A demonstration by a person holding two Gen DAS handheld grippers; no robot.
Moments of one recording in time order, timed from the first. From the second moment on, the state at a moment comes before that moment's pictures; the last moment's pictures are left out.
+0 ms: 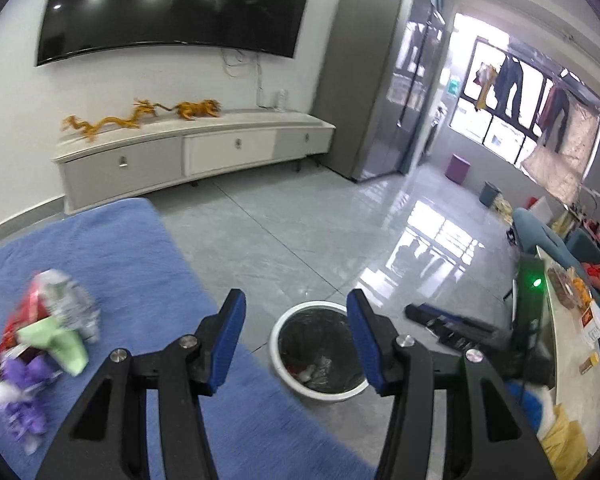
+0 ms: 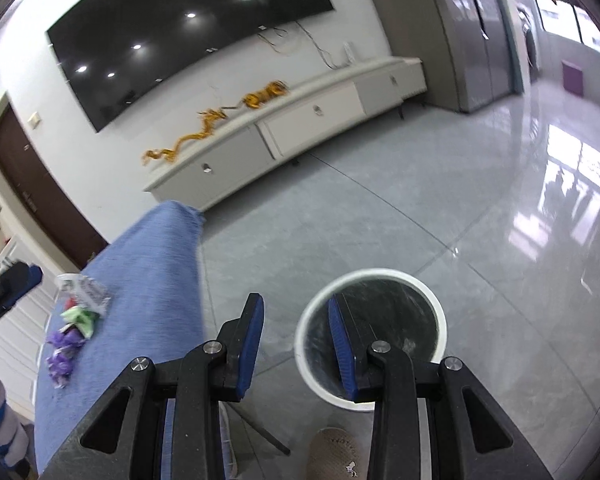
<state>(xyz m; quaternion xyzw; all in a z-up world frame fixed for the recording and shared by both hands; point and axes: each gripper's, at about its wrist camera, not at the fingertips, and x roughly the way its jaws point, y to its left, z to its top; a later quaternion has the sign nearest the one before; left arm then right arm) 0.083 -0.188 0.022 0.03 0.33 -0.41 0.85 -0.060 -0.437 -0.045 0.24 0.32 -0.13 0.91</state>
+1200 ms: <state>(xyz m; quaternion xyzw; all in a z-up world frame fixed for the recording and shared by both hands) 0.123 0.109 -0.054 -0.10 0.39 -0.18 0.90 0.041 -0.251 0.007 0.11 0.33 0.05 0.94</state>
